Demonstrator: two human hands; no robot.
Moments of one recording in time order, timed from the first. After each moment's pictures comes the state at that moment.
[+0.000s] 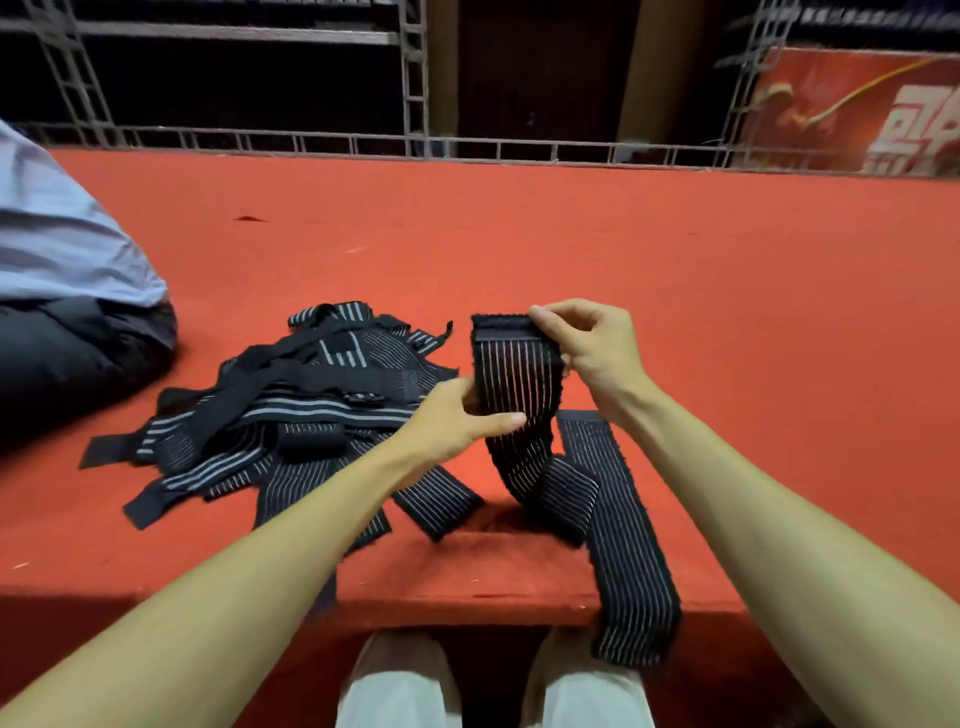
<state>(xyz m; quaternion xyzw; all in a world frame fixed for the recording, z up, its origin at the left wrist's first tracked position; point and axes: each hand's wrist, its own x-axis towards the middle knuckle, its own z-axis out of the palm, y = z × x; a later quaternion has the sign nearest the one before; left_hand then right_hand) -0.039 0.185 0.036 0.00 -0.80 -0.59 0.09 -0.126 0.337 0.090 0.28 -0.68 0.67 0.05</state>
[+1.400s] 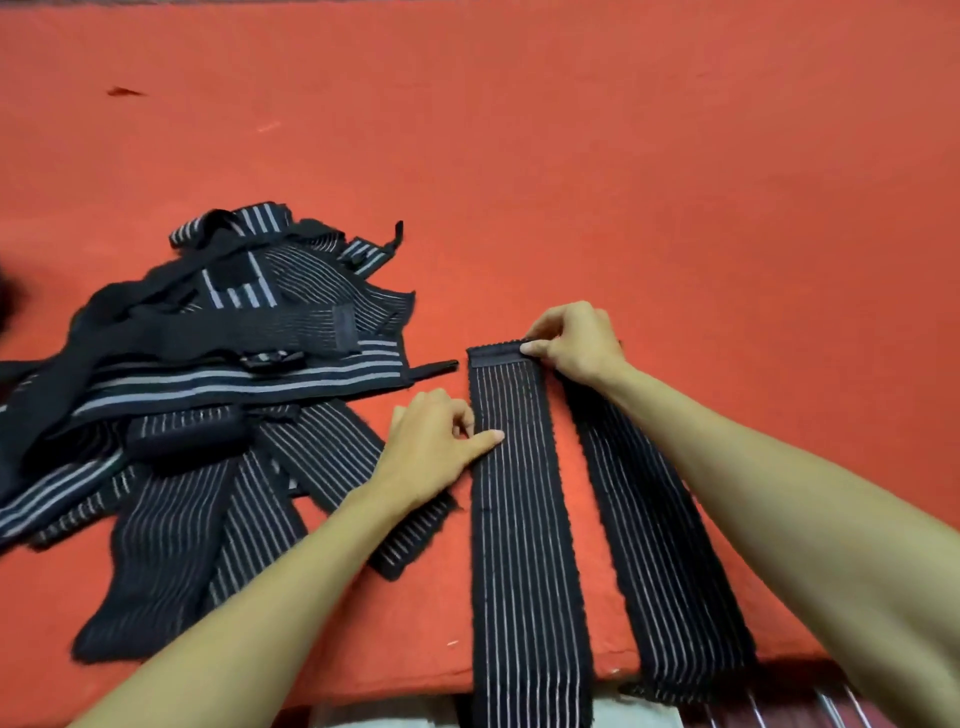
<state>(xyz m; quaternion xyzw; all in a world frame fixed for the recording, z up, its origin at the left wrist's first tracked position) -0.129 0.169 -0.089 0.07 -0.95 -0.28 0.07 -0.284 0.318 -0.068 0.19 -0.92 0.35 -0.03</state>
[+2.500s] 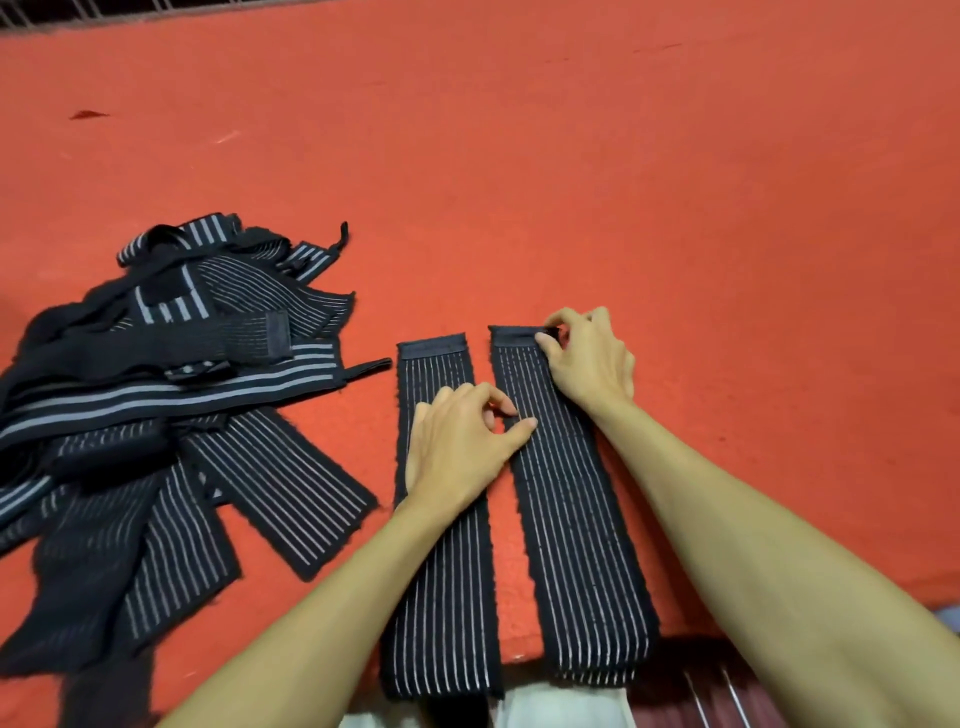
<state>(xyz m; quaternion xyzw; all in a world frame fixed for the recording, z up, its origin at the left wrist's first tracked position) -0.149 0.272 -0.094 0.09 -0.95 -0.27 0.15 -0.272 0.393 -0.094 0.06 -0.95 0.30 0.05</state>
